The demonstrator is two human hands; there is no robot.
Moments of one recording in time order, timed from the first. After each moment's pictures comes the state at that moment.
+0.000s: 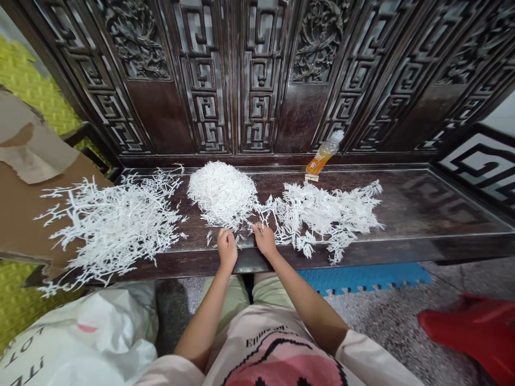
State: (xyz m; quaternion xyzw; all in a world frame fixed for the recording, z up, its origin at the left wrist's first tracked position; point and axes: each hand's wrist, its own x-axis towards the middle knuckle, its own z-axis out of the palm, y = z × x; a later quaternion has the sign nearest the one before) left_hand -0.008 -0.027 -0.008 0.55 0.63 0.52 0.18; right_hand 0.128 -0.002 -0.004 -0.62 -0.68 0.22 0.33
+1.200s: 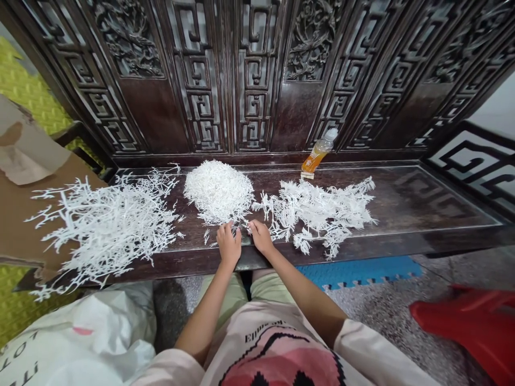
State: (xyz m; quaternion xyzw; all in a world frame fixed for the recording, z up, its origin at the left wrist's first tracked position) left_hand 0.001 -0.029 -0.001 0.62 0.68 0.39 0.09; right_hand 0.127 -0.003 0.002 -0.56 -0.69 0.28 0.36
